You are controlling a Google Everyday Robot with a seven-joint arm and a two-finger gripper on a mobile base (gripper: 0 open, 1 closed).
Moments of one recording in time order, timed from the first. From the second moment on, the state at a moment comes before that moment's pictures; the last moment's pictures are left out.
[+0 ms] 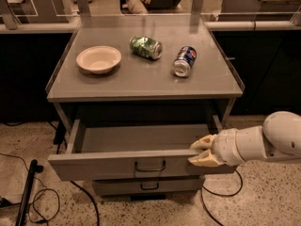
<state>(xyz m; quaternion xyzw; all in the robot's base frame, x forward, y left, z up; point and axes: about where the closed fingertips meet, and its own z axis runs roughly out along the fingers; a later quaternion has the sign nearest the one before) 0.483 -0.153 0.672 -0.59 0.70 0.16 0.36</state>
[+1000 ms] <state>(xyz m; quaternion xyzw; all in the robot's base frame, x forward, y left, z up) 0.483 -0.153 0.672 -0.59 0.70 0.16 0.36</state>
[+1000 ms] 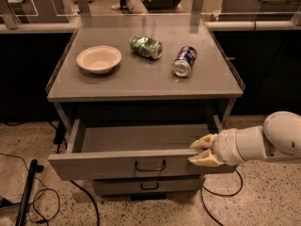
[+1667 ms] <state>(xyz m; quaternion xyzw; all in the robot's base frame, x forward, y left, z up) 0.483 -0.153 0.672 -0.59 0.70 0.16 0.36</state>
